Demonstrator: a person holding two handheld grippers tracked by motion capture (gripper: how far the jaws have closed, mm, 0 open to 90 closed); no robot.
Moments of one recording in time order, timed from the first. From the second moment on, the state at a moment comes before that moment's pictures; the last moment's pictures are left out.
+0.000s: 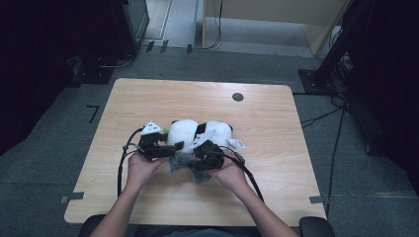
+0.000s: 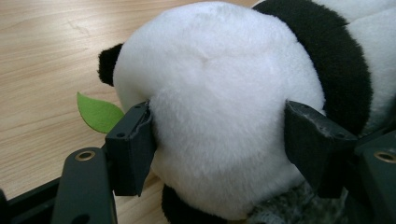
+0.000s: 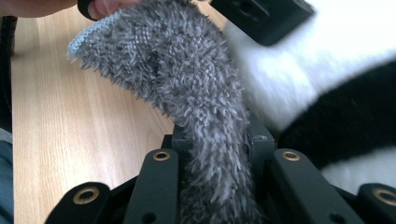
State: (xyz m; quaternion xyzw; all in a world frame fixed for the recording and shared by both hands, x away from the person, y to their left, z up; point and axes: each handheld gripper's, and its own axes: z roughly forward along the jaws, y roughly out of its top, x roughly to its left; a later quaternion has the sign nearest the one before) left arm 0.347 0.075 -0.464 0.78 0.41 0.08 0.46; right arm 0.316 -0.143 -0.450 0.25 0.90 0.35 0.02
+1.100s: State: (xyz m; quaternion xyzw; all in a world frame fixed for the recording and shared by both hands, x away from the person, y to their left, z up) left arm 0.346 0.074 -0.465 0.78 0.41 0.08 0.46; right arm 0.290 -0.256 -0.439 0.33 0.88 0.34 0.05
